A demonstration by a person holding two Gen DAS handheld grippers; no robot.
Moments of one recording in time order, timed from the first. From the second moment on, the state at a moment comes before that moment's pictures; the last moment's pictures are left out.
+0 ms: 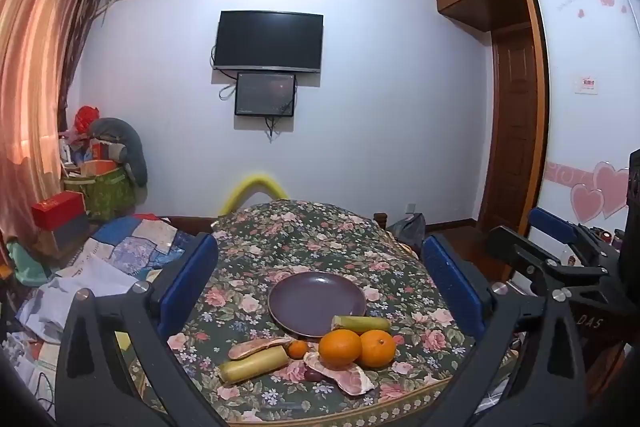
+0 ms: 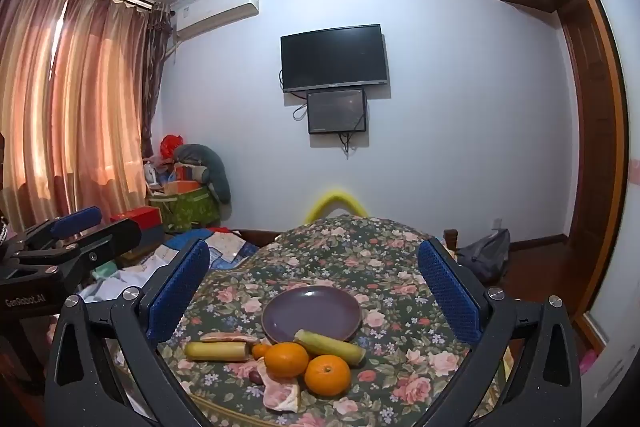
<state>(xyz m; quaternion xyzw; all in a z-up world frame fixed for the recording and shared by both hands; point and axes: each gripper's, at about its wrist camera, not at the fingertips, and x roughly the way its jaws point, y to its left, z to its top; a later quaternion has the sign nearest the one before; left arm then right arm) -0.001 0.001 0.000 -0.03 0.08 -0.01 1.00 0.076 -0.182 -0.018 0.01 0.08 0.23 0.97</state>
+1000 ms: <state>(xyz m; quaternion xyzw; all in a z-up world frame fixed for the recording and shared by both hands) 0.005 0.002 -0.003 -0.03 0.09 -0.01 0.99 0.082 -0.192 -0.017 0.02 0.08 0.24 0.97</state>
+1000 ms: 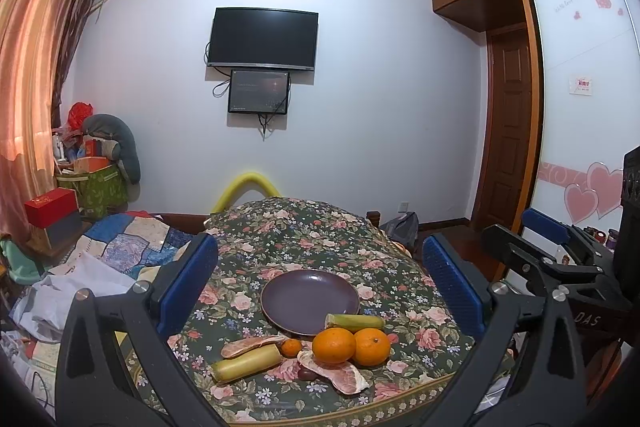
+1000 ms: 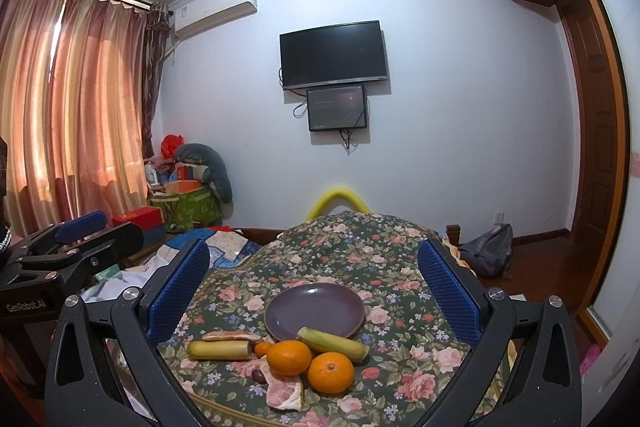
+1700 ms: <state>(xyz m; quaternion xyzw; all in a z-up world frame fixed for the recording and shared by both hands) 0.010 0.000 -0.006 -0.03 0.10 -0.01 0.99 0.079 -0.190 -0.015 0.02 0.08 0.24 0.97</state>
